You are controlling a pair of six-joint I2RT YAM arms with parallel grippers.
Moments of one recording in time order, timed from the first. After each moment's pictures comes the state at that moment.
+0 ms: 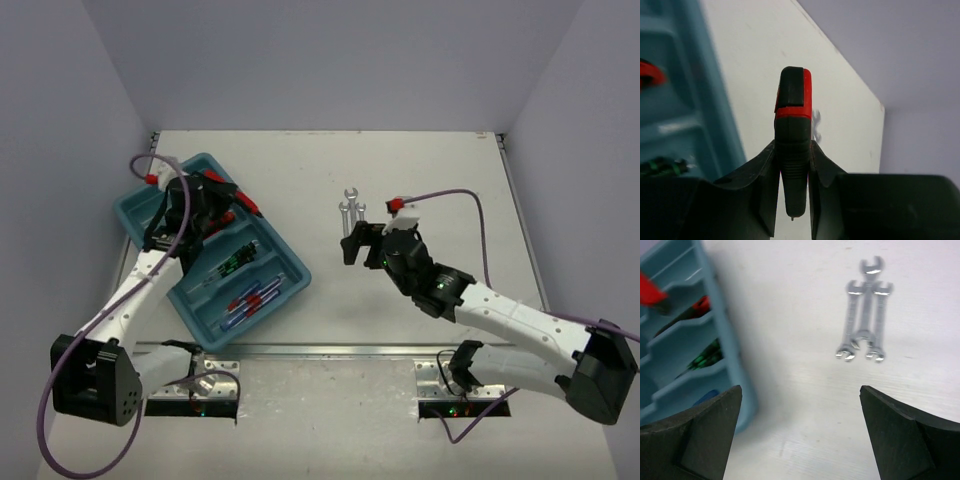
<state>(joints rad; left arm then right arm) -0.18 1.12 0.81 -0.06 -0.09 -0.97 0.88 1.07 0.66 0.00 0.47 0.56</state>
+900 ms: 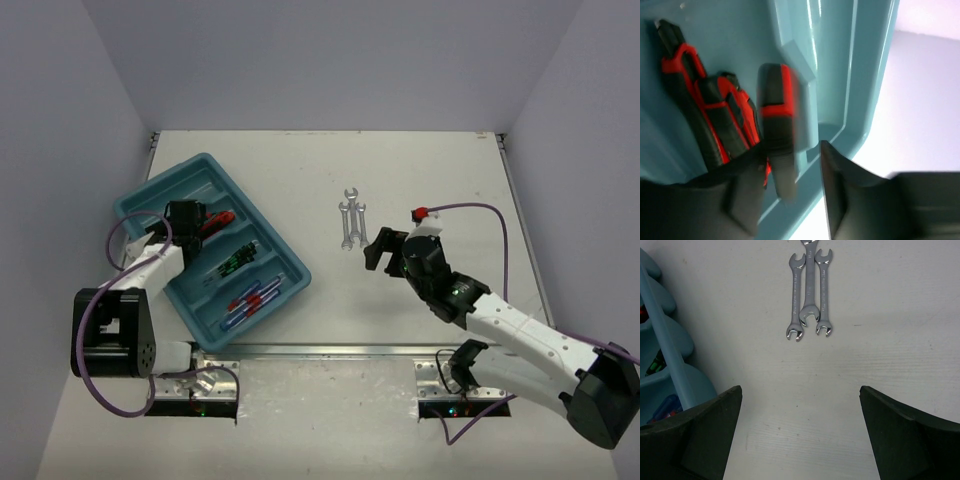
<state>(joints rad) 0.04 1.32 0.67 -0.21 -0.61 -1.99 0.71 0.93 0.50 -0.08 0.41 0.64</state>
